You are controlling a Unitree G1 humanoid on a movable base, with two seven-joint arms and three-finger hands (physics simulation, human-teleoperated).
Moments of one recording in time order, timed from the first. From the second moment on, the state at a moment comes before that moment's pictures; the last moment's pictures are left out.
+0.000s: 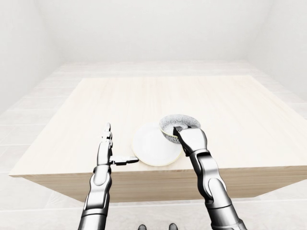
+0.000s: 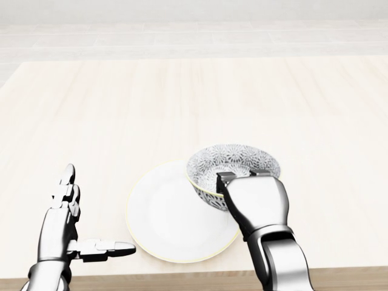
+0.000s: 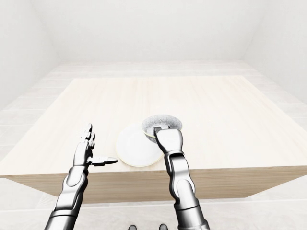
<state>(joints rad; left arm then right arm) -0.08 0.08 0.11 0.24 0.06 -0.09 0.00 -0.13 0.01 0.14 -0.10 -1.53 0.09 0.26</state>
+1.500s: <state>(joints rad) -0.14 0.10 0.12 0.38 0.04 -0.09 0.01 -0.17 0.11 0.27 0.07 -1.50 0.09 0.18</state>
